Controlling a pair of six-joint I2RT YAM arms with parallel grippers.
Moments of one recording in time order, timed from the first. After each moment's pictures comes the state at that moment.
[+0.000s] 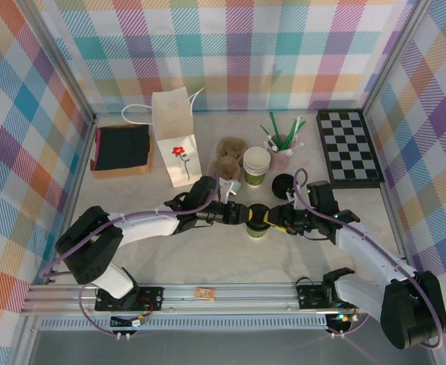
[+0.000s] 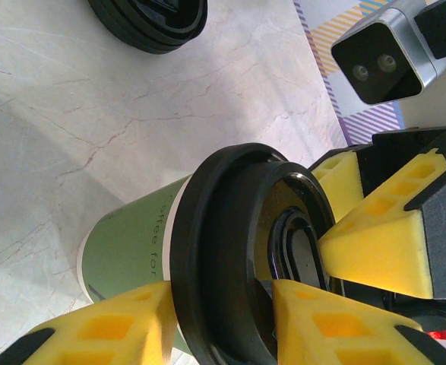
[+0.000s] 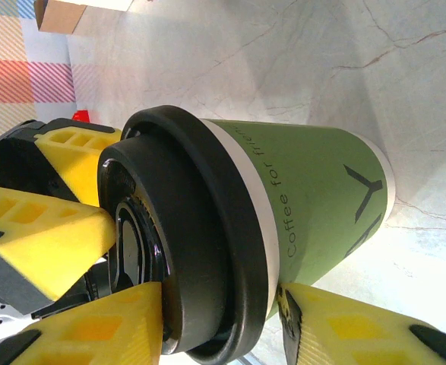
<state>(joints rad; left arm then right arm) -0.82 1.57 0.78 0.18 0.48 -0.69 0.32 1.04 0.52 -0.40 -0.72 0.69</state>
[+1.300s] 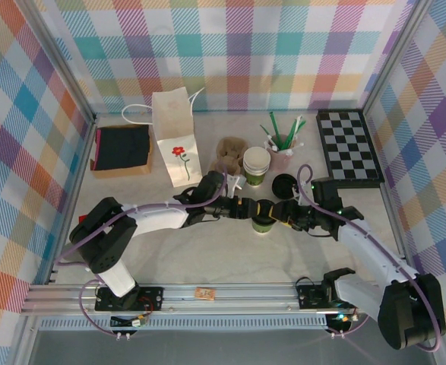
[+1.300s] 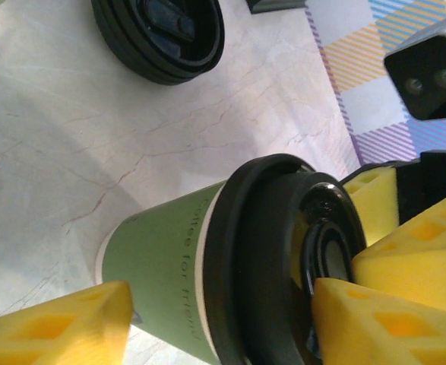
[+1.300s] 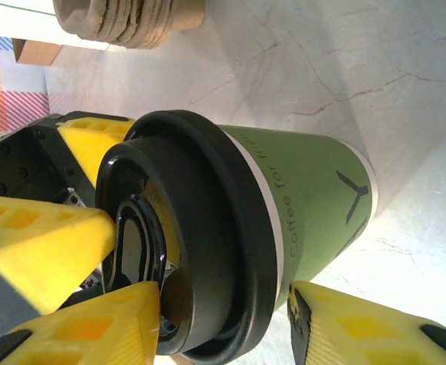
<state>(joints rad) -0.81 1.66 0.88 0.17 0.46 -0.70 0.27 1.02 0.57 -0.48 -0.65 0.63</state>
